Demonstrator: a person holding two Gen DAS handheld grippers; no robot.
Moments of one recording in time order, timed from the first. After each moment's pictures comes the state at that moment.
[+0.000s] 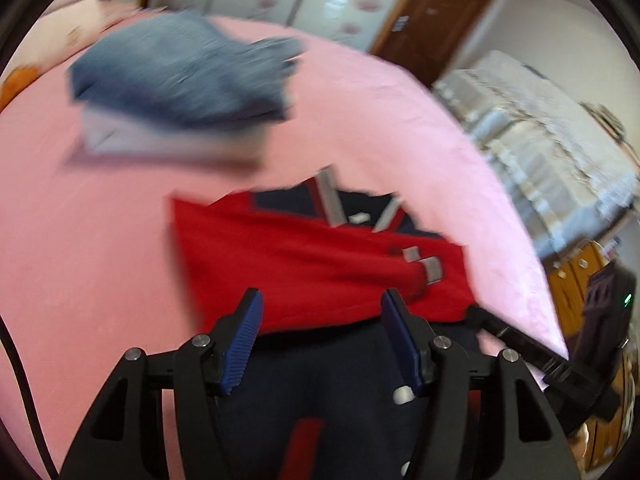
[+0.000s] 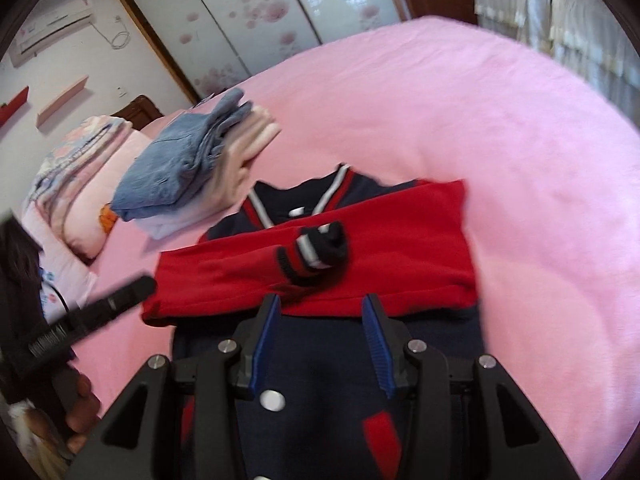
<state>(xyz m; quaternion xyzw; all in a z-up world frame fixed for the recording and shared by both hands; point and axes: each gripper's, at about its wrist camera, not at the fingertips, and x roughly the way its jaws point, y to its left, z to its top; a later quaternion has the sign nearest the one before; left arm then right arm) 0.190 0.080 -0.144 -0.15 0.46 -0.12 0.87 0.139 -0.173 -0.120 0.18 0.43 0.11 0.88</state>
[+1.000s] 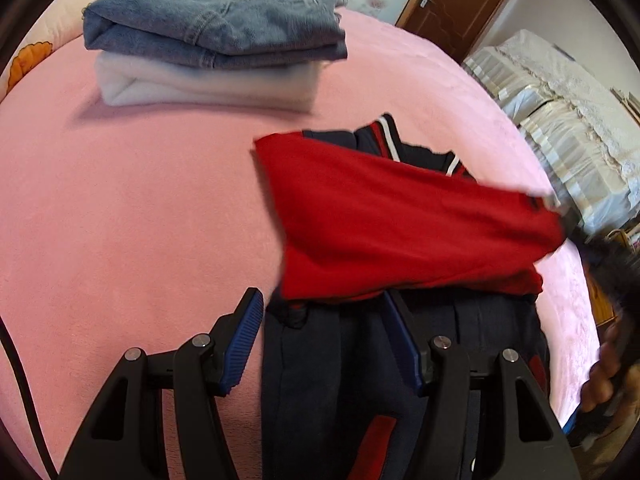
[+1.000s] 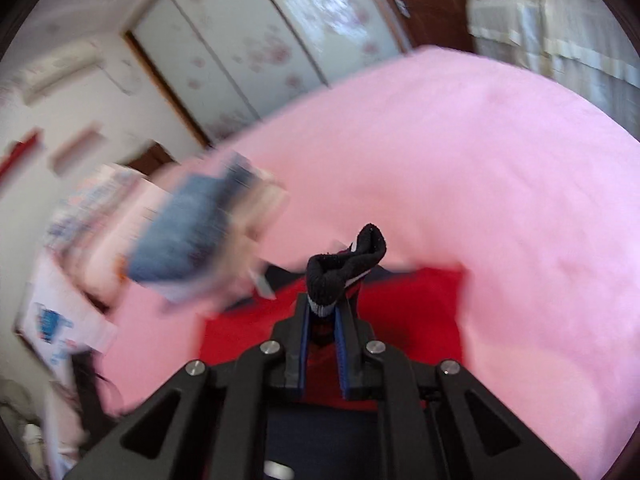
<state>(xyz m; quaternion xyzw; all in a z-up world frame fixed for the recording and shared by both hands) 0.199 0.084 -0.197 -0.12 0.50 -0.10 0.85 0.170 -0.208 -0.106 0.20 0.38 0.09 0.90</state>
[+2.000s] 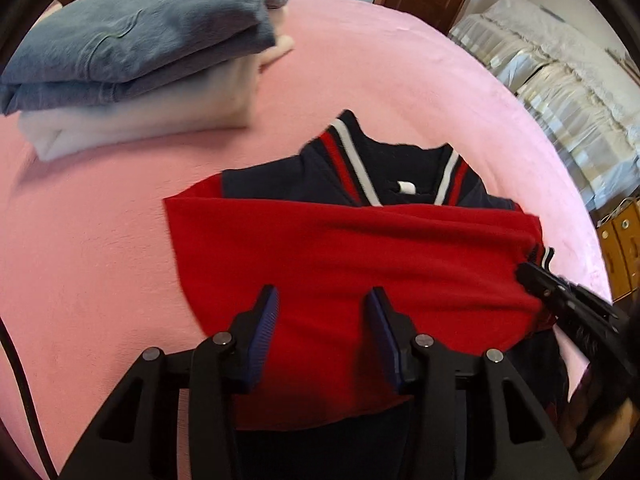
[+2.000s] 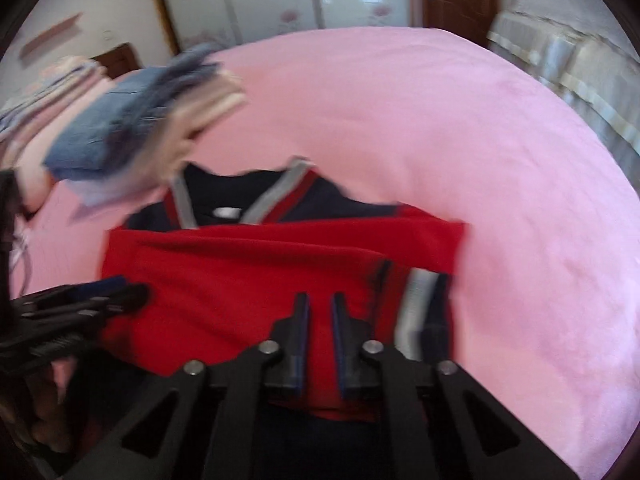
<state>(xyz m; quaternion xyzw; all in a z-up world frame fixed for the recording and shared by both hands) 0.266 0.037 -0.206 -0.07 0.52 -0.11 0.85 0.202 -0.183 -0.161 0.05 0.45 0.04 0.89</state>
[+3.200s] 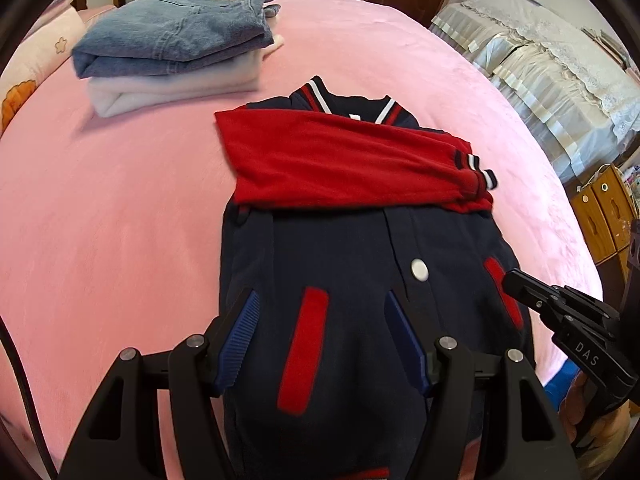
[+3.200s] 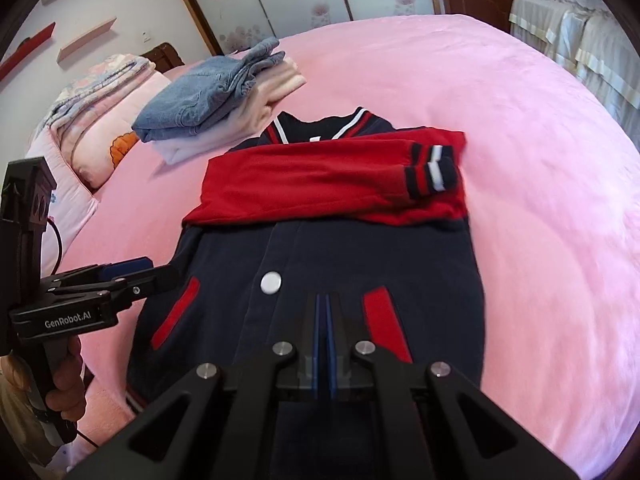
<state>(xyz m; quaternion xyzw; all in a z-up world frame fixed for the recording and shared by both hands) 0.115 0.048 -0.146 -0.05 0.53 -0.12 0.84 0.059 -0.164 -0.123 0.09 0.46 0.13 0.87</state>
